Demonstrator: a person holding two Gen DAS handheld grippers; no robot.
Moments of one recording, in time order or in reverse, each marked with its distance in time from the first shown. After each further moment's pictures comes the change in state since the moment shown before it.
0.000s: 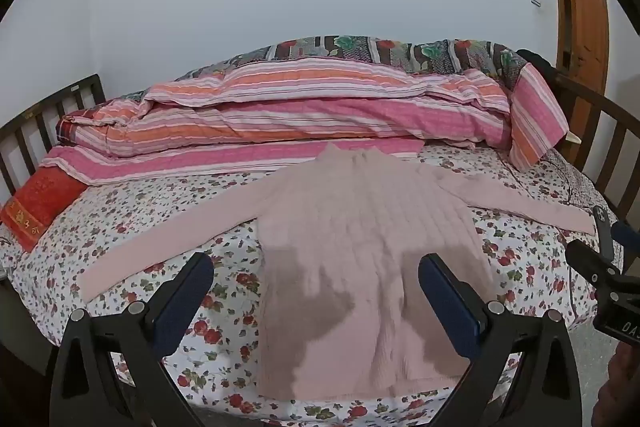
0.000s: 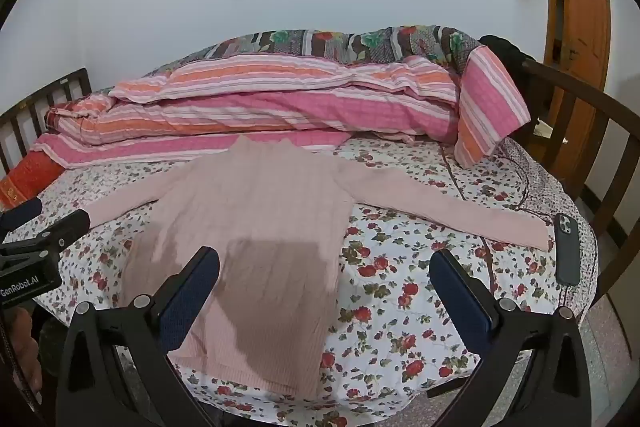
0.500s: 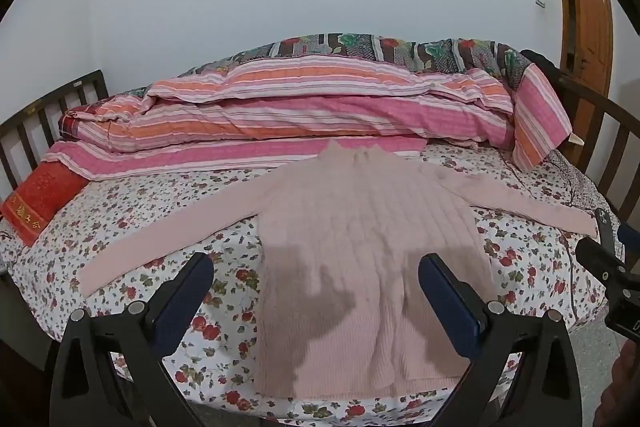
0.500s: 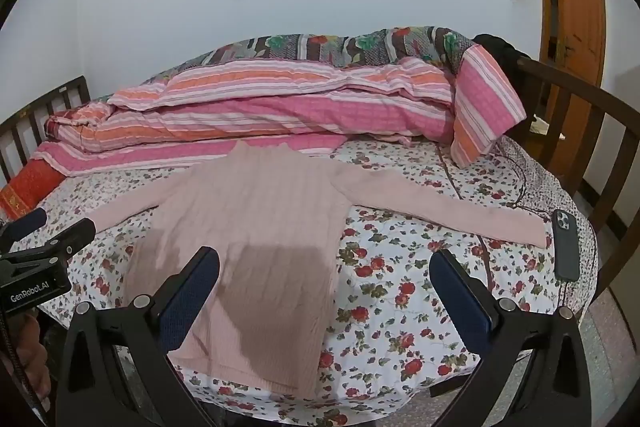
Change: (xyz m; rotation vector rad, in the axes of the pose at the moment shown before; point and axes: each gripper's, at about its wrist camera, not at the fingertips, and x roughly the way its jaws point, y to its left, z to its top) left arm 0.002 0.000 -0.002 -0.017 0.004 -0.002; right arm -0.007 -0.007 0.003 0.028 -0.006 0.012
